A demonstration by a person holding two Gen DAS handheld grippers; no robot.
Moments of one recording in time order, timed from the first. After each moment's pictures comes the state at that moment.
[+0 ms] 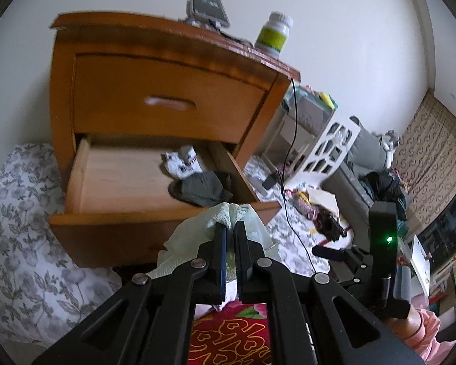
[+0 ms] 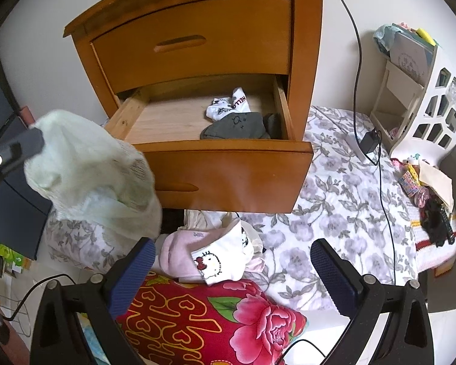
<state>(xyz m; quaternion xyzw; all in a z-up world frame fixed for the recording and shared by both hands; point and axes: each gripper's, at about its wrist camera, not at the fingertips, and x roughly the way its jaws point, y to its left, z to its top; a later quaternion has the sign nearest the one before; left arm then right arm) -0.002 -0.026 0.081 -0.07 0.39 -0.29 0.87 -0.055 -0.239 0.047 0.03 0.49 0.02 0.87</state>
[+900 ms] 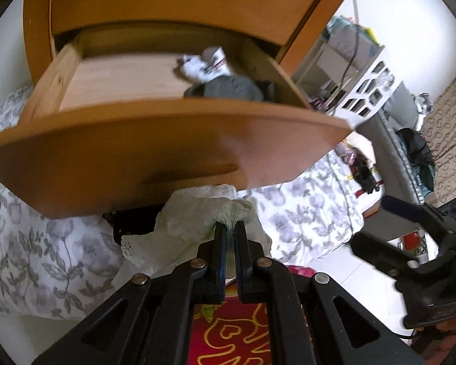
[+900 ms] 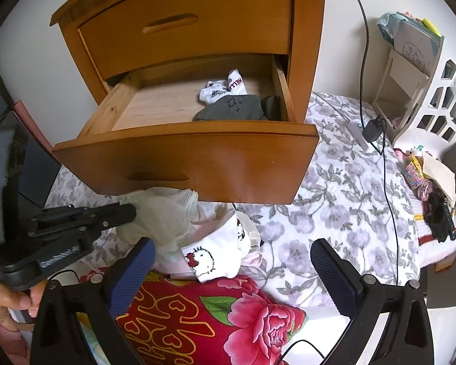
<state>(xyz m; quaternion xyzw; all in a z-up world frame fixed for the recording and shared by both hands) 0.038 -0.059 -0.047 -0.03 0.54 -0.25 0.81 -0.038 -0.244 0.025 0.02 0.52 0.02 0.85</state>
